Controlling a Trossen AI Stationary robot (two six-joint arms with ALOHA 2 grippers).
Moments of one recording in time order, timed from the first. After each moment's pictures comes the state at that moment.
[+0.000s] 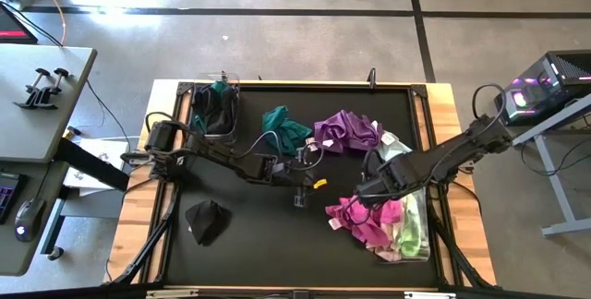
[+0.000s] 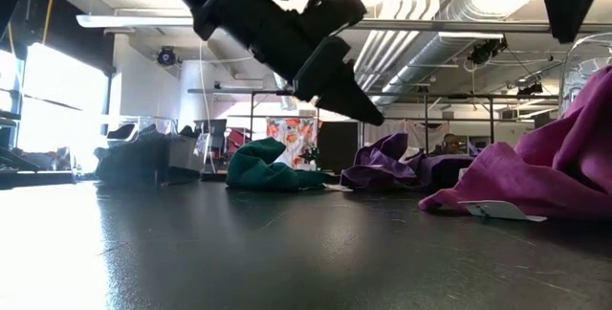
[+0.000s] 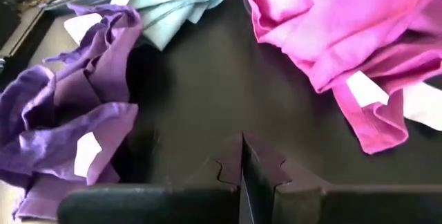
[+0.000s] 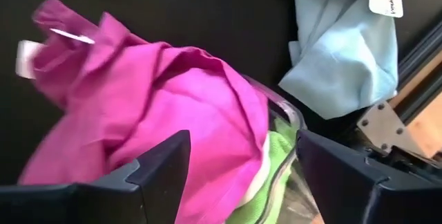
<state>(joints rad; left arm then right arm) -0.14 1.94 1.14 0.20 -0.28 0.16 0.42 1.52 1.39 -1.57 0.15 1.20</state>
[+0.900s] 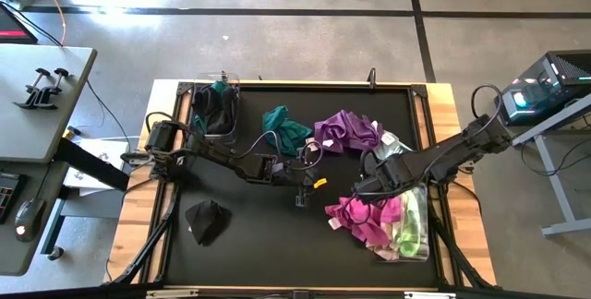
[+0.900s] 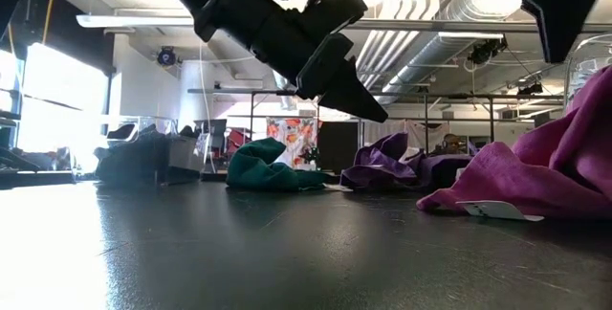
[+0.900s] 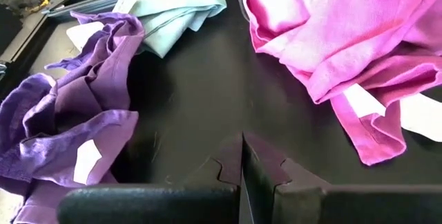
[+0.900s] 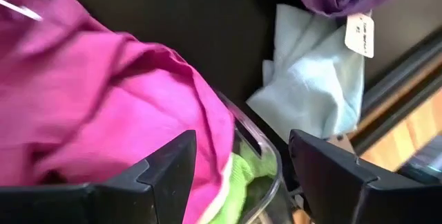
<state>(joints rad) -0.14 1.94 1.14 0.23 -0.27 0.16 0.39 1.52 1.31 -1.57 0.21 0.98</state>
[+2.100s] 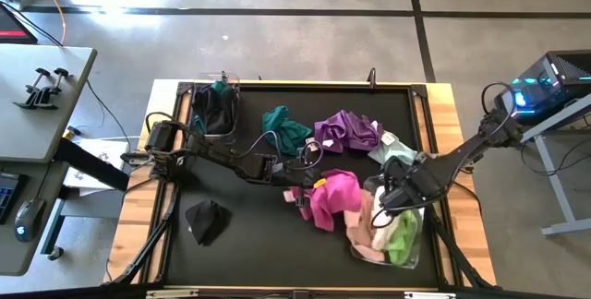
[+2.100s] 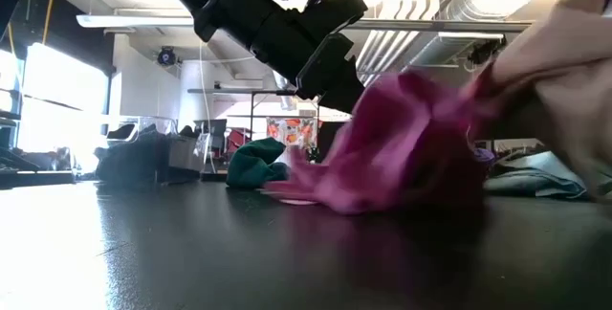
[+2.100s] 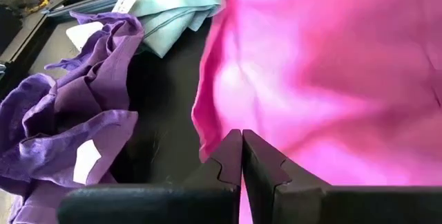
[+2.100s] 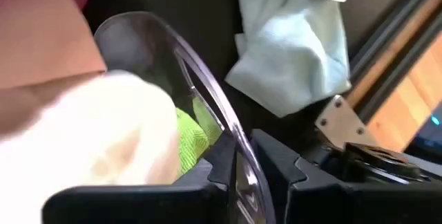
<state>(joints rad) -0.15 1.94 1.14 0.23 -0.27 0.16 0.56 1.36 1.15 -1.57 0.26 1.35</state>
